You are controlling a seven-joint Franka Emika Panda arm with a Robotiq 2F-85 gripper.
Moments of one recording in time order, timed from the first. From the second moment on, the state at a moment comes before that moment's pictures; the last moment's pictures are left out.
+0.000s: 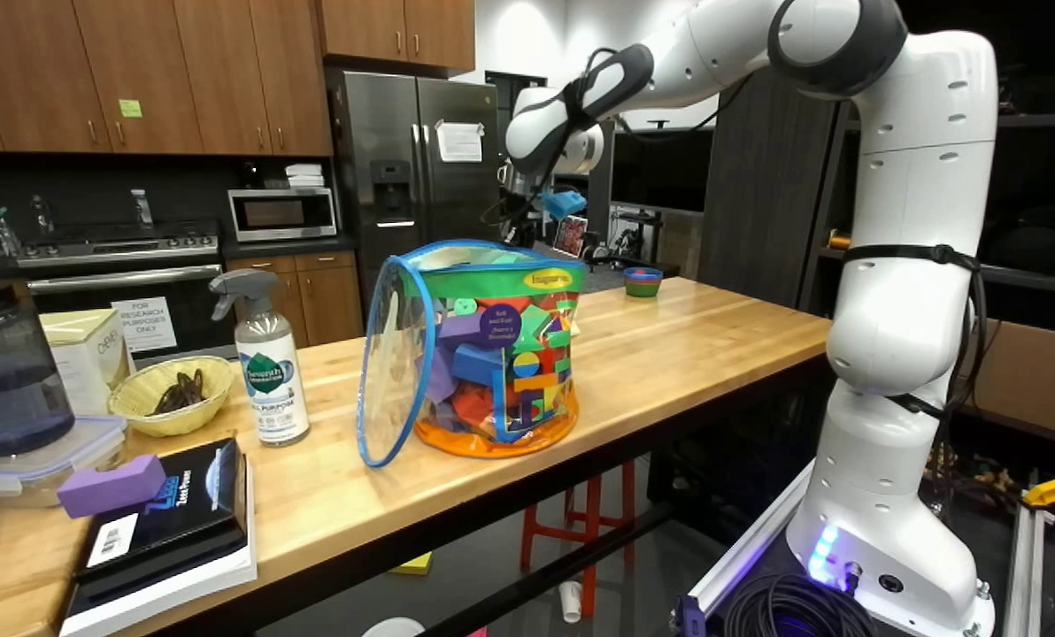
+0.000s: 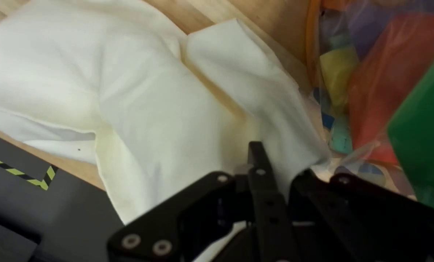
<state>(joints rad) -0.01 0.11 0.08 -1.92 0.02 2.23 -0.39</state>
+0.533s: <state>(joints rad) -0.06 -0.08 -0.03 -2.19 -0.01 2.23 -0.26</state>
